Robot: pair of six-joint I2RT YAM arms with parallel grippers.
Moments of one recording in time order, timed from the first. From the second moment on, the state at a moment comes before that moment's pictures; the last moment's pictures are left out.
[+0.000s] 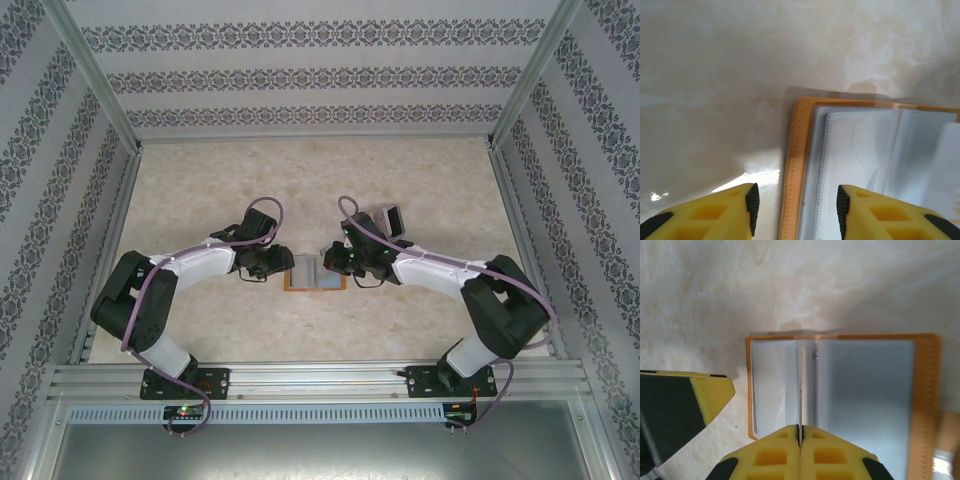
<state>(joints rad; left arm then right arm) -0.47 1.61 0.86 -0.34 0.26 -0.75 0.67 1.57 0.82 -0.11 -0.26 0.89</state>
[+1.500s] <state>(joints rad) -0.48 1.71 0.89 -0.33 0.31 -0.76 0.67 1.74 0.73 0.25 -0.40 0.97</state>
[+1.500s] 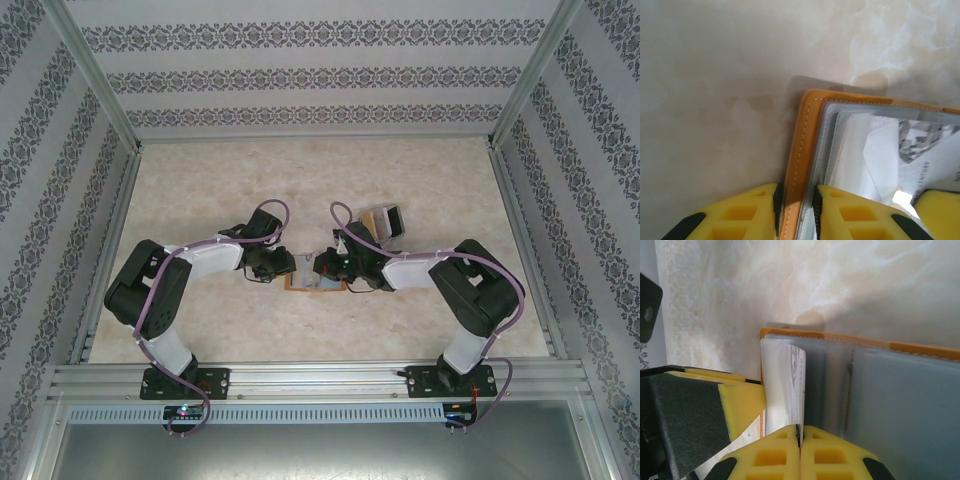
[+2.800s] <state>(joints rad) -0.49 1.70 0.89 -0.33 0.30 -0.76 0.70 1.78 0.87 -0.03 -0.34 0.93</state>
